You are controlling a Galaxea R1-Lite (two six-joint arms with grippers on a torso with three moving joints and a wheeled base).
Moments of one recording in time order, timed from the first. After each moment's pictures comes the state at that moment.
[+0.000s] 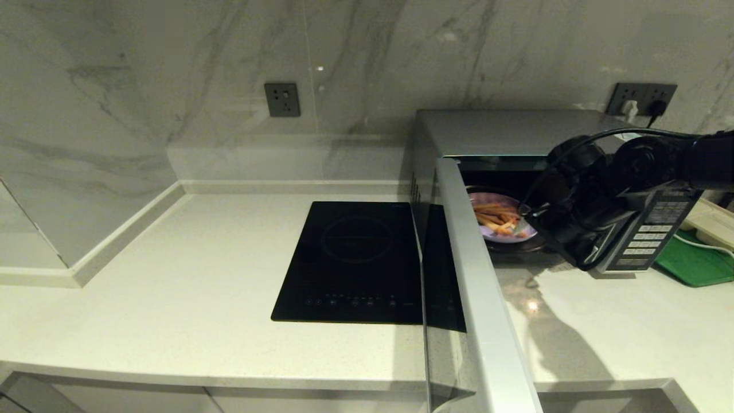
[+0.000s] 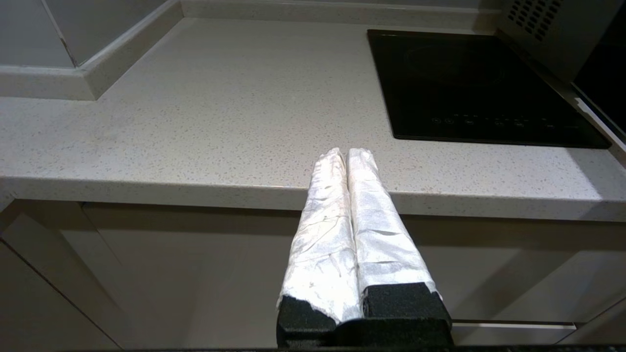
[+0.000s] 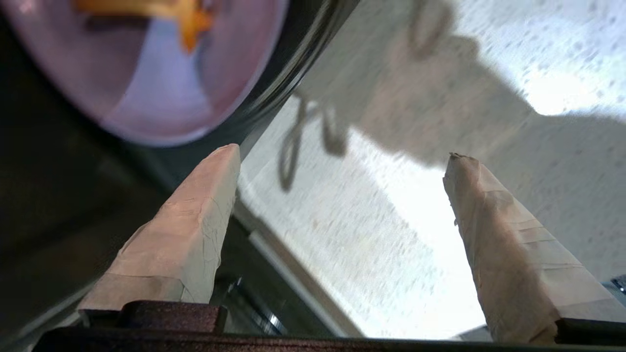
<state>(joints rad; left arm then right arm) 0.00 0.00 0.00 -0.01 0.01 -0.05 0.12 2.11 -1.78 0.69 -0.05 1.11</state>
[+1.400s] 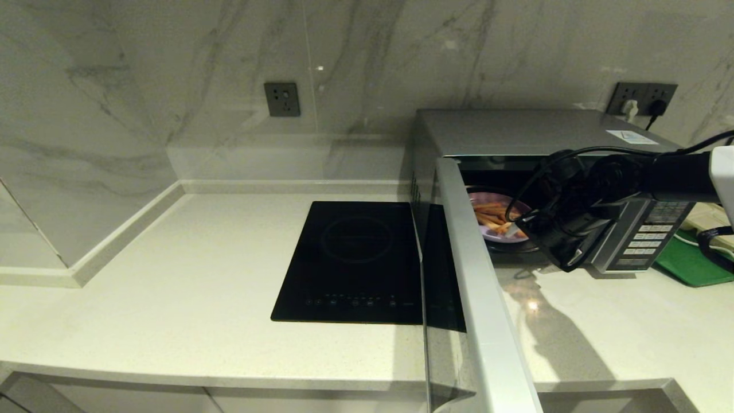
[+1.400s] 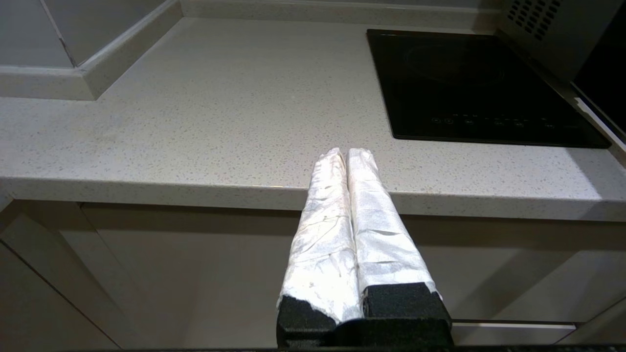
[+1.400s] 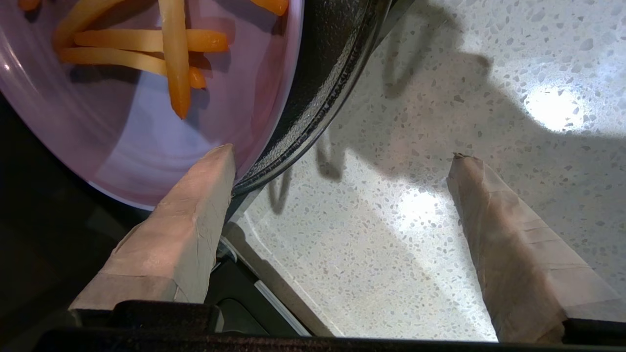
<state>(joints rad) 0.00 0.00 0.00 -0.01 0.01 -0.05 0.11 2.23 -1.84 0.63 -0.05 1.12</state>
